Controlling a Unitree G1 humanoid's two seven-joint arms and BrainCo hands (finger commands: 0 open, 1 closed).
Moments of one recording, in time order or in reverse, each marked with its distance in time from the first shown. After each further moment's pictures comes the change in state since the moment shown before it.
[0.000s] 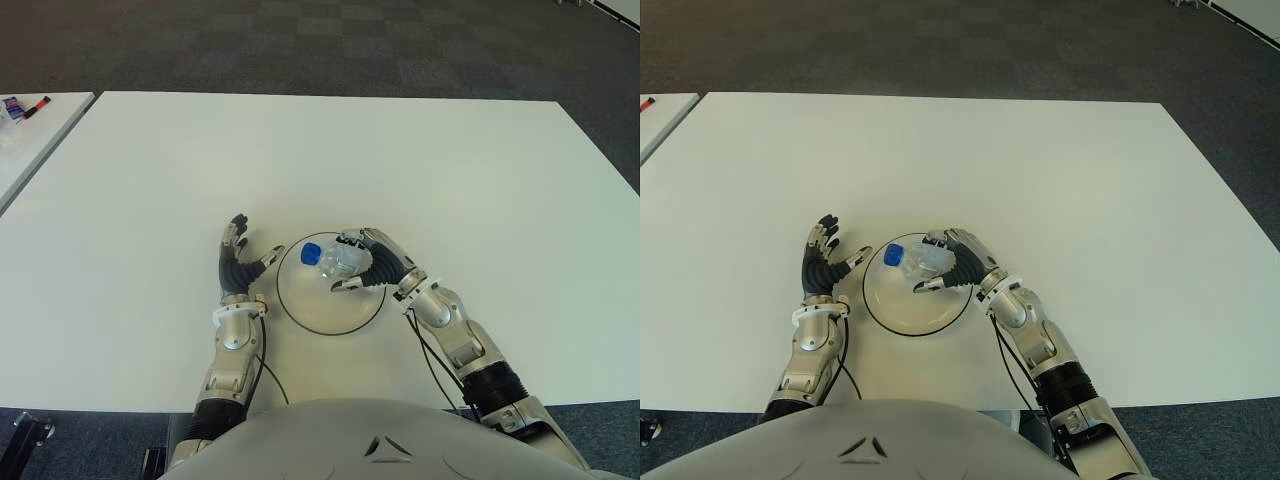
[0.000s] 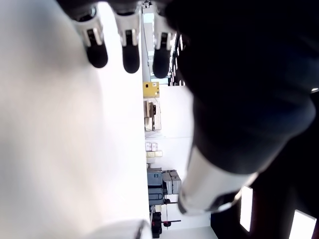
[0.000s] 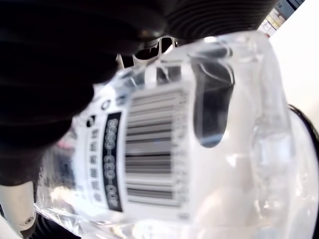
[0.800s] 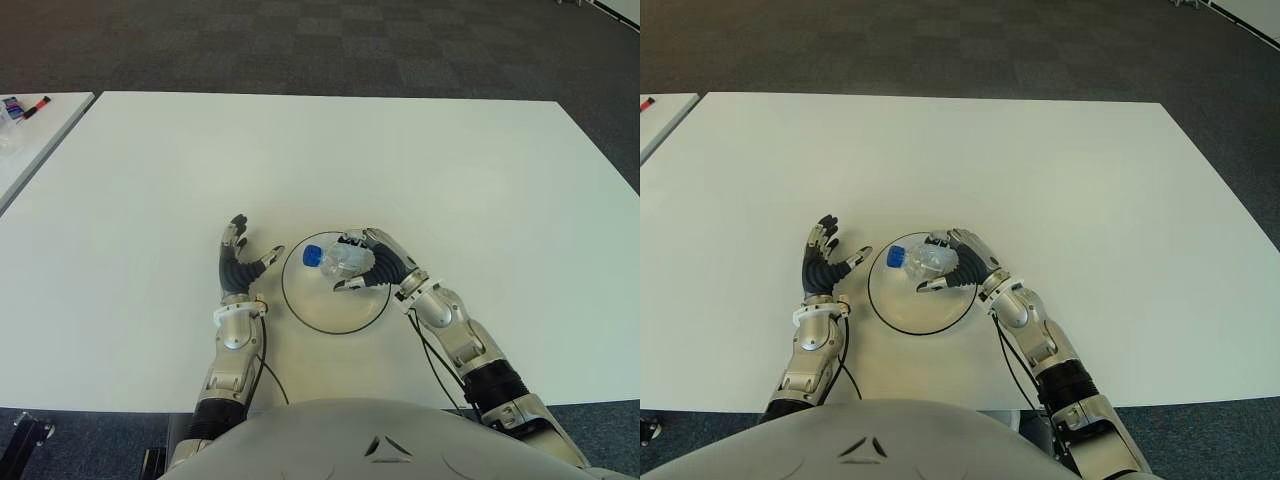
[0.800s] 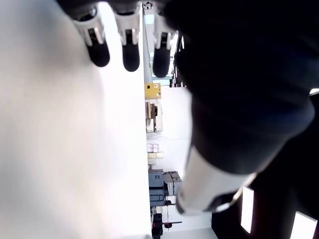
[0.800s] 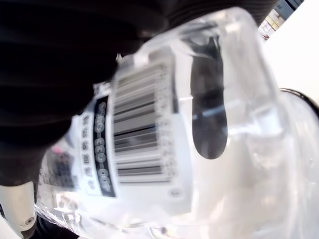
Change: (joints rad) left arm -0.001 0.000 -0.005 -0.002 -0.006 0.012 0.014; right arm -0.018 -0.004 -0.008 0.076 -0.011 -0.078 -0.062
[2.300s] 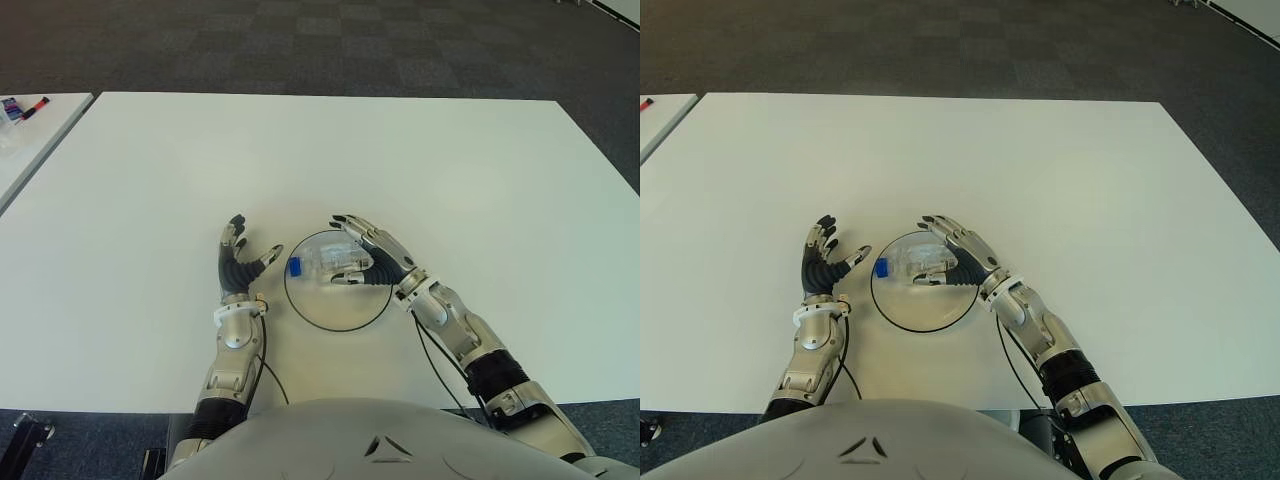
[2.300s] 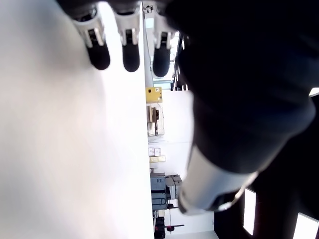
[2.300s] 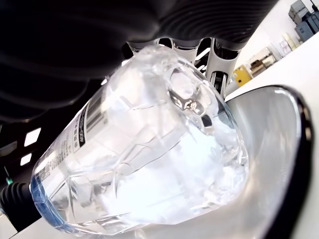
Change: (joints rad) left arm -0.002 0.000 -0.006 -0.002 0.009 0.012 0.023; right arm -0.052 -0.036 0.041 0.083 -0.163 -0.048 -0.117
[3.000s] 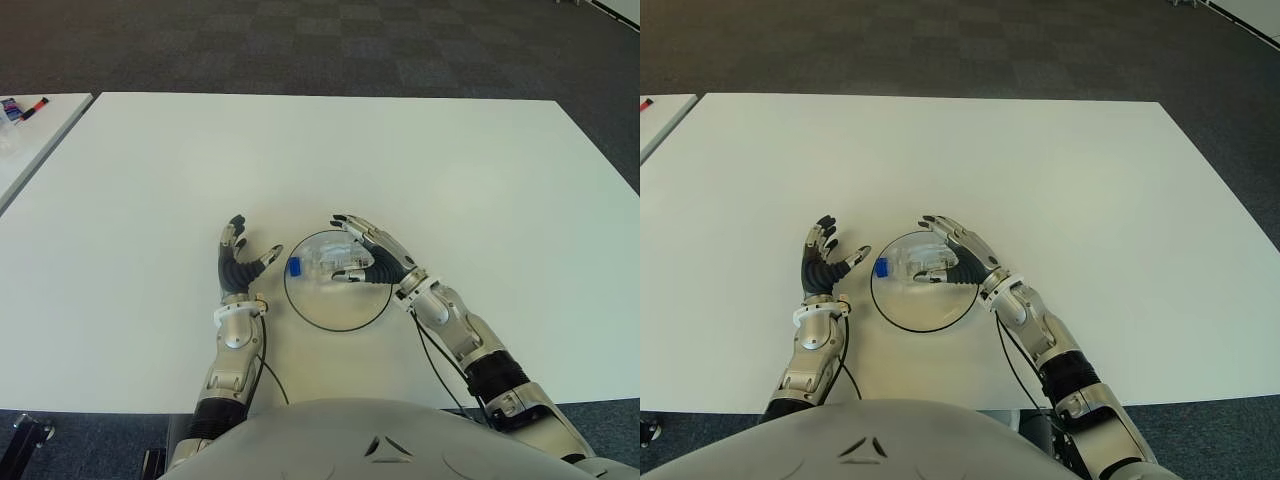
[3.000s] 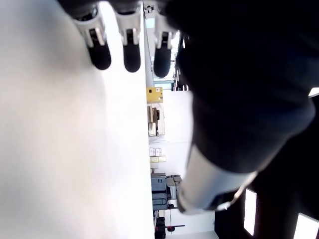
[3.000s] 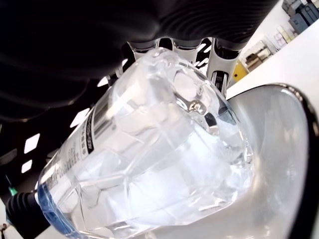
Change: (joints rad) left arm -0.001 0.000 0.000 0.000 -0.001 0.004 0.000; right arm 0.005 0.006 -0.002 -0.004 0.099 0.003 0.048
